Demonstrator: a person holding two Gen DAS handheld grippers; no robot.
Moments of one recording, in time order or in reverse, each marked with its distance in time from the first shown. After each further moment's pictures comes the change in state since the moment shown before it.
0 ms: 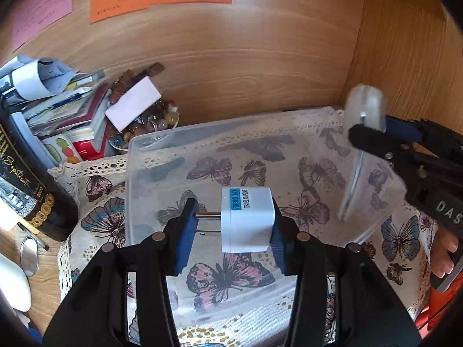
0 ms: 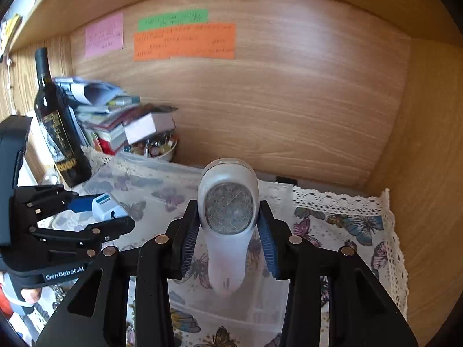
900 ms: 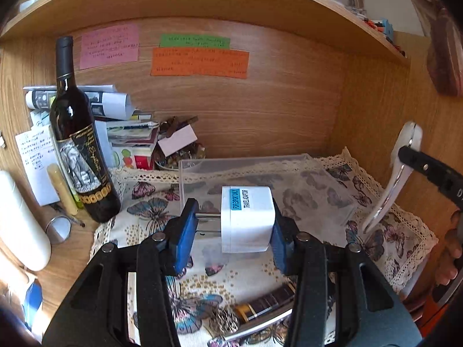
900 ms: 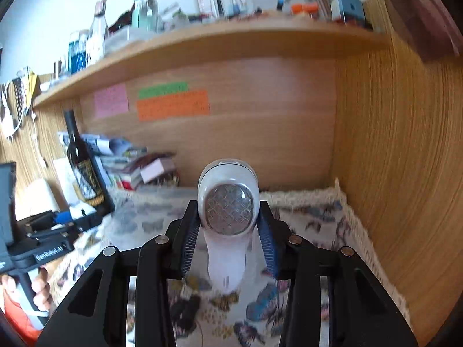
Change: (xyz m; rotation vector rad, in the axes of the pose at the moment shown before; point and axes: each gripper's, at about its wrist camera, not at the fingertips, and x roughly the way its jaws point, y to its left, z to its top) left arm -0.120 0.003 -0.047 -0.090 -0.304 0.029; right arm -0.139 -0.007 -0.036 0.171 -0.277 -0.069
